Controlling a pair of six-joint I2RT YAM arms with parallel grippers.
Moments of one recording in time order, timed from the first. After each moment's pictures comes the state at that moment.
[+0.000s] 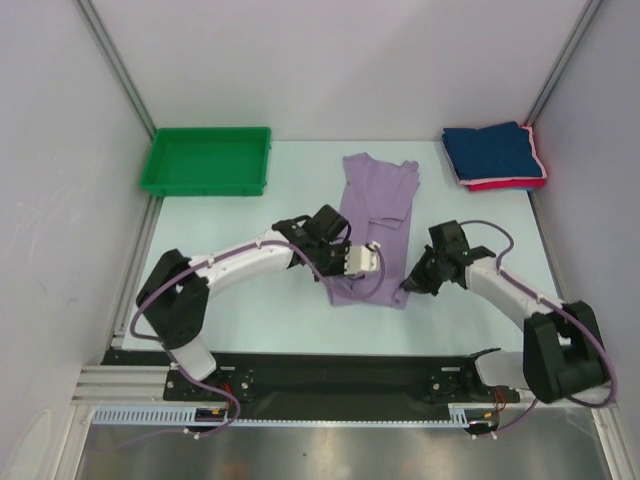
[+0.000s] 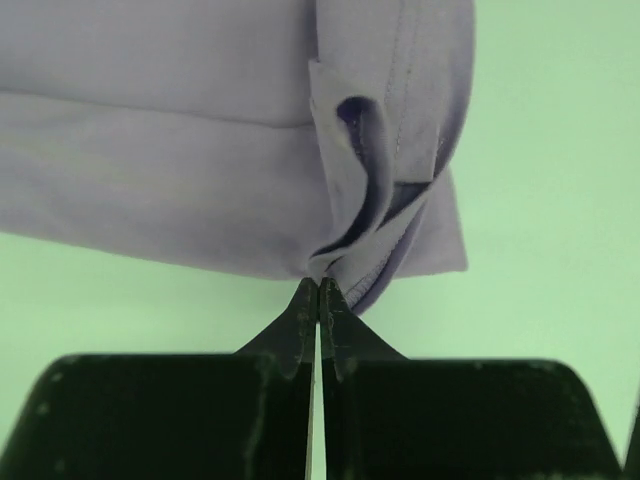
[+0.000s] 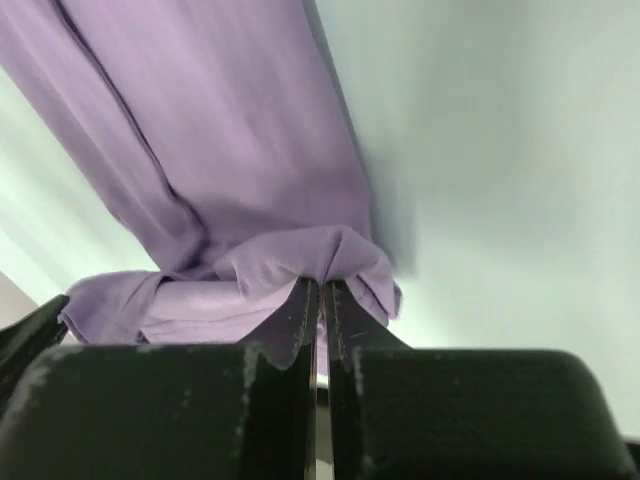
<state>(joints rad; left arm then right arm) -0.86 1.64 1.19 -0.60 0.27 0.80 0.34 1.24 0.66 -0.52 -0.20 0.94</state>
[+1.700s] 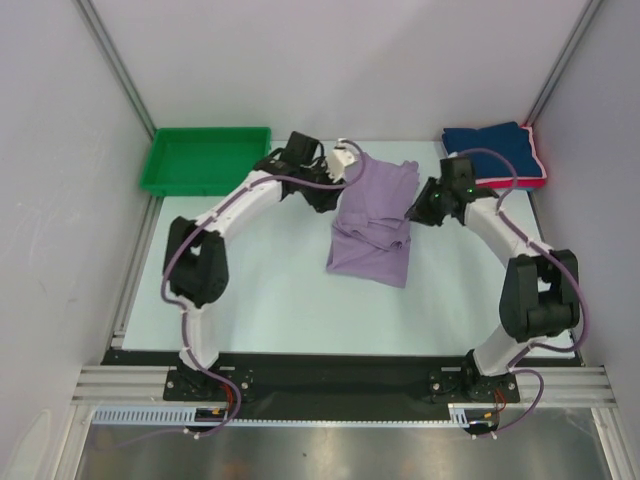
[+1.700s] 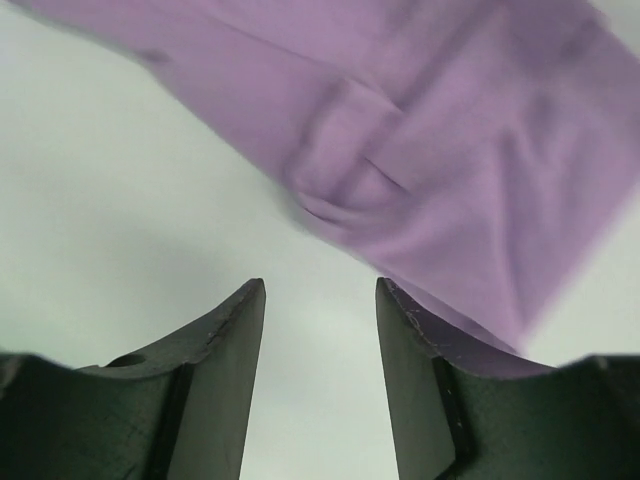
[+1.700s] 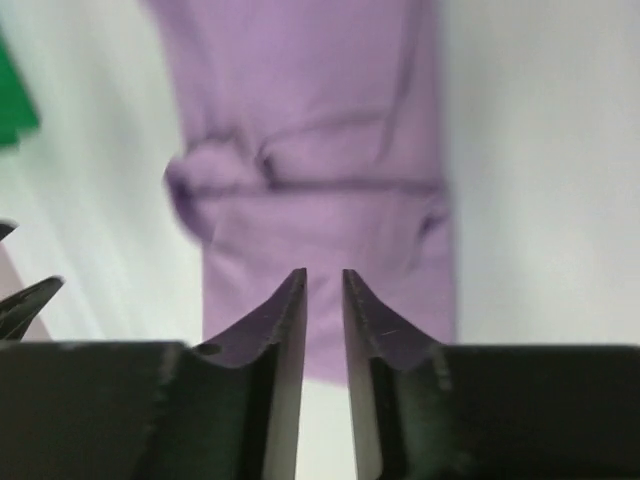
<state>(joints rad) -0.53 2.04 1.82 -0.60 0.31 0.45 0.13 1.67 1.26 -0.46 -0.18 0.67</state>
